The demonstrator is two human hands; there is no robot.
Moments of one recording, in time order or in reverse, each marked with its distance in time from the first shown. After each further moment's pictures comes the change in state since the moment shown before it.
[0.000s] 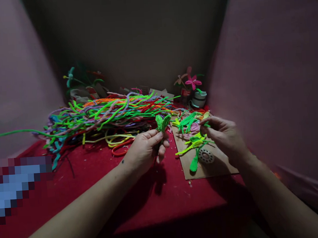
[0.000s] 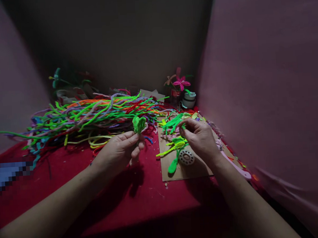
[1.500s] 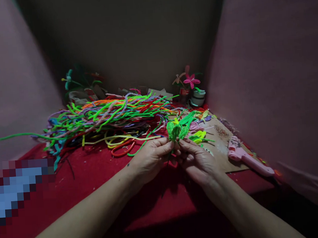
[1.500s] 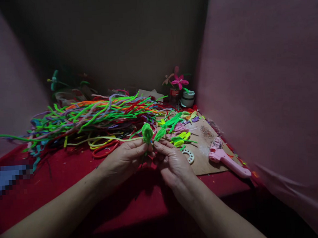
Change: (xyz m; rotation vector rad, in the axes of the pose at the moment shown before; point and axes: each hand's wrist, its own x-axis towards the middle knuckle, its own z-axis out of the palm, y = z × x) left_hand -0.008 -0.014 0.010 -0.021 -0.268 -0.026; right_hand -0.045 -0.022 0.074 1.237 -0.021 0.782
